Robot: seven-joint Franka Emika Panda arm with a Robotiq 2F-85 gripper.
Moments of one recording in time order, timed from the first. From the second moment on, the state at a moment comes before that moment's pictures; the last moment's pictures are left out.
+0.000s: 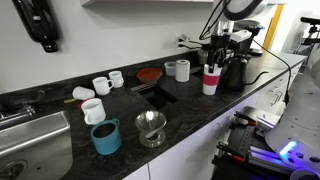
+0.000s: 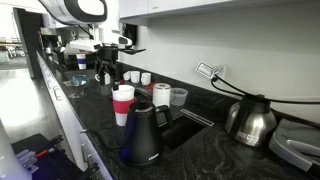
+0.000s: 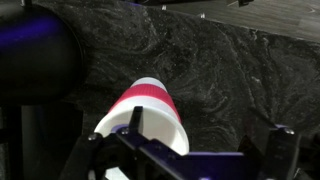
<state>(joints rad) -0.05 -0.55 -0.10 -2.72 -0.07 2.14 -0.04</state>
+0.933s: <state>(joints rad) -0.04 -0.51 -0.10 -2.70 -0.07 2.23 -0.07</state>
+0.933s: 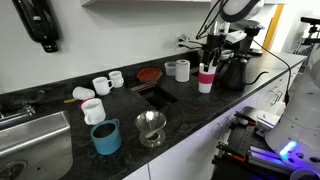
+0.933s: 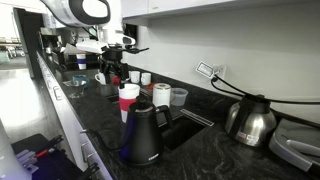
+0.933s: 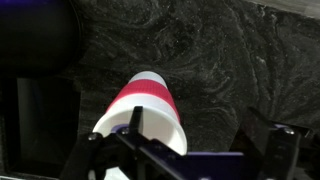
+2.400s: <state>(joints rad) -0.03 -0.39 -0.08 -2.64 -0.11 2.35 -0.13</state>
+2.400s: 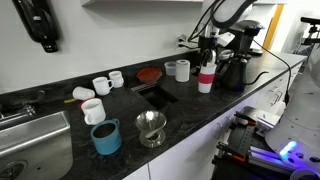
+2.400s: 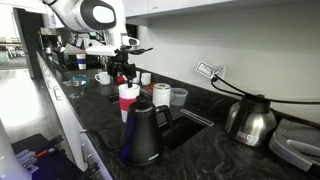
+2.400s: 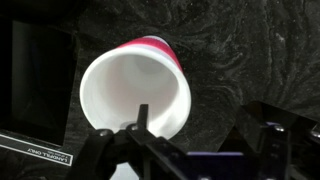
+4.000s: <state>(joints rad) -0.02 -0.39 0.02 -2.56 -0.21 2.36 -0.04</state>
